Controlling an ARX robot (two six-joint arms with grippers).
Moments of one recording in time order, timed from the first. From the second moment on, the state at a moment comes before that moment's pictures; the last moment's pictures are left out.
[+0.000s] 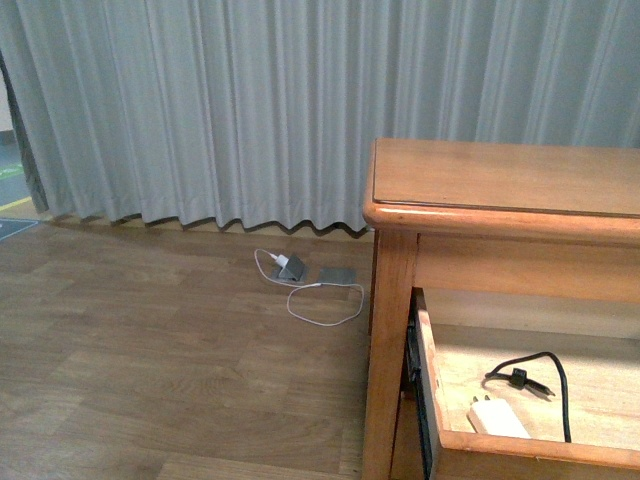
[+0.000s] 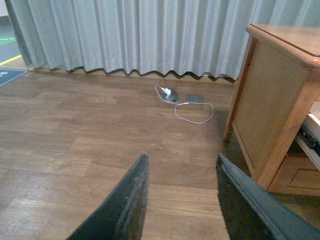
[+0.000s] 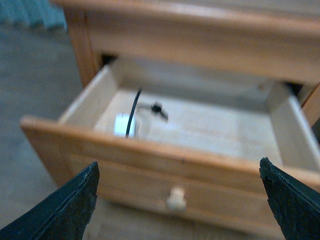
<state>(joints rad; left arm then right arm) 0.00 0.00 0.02 0.00 0.00 0.00 -0.04 0.29 0.03 0.03 -0.14 -0.10</state>
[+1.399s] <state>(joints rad) 0.00 0.00 0.02 0.00 0.00 0.00 0.10 2.01 0.62 1.00 0.13 -0.05</state>
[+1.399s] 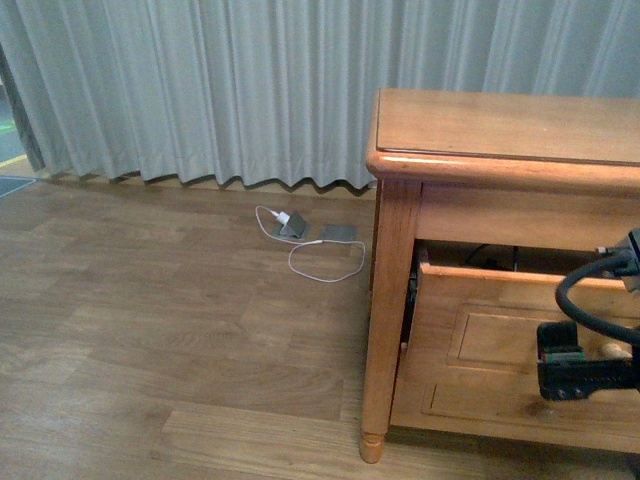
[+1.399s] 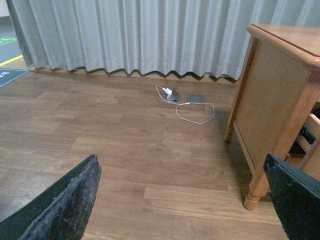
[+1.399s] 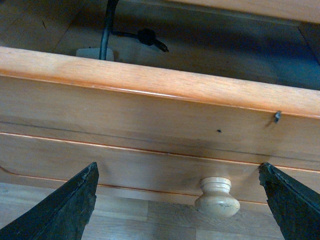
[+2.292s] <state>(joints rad) 0.00 0.00 0.02 0.00 0.00 0.00 0.07 2.11 0.77 1.03 0.09 -0.04</state>
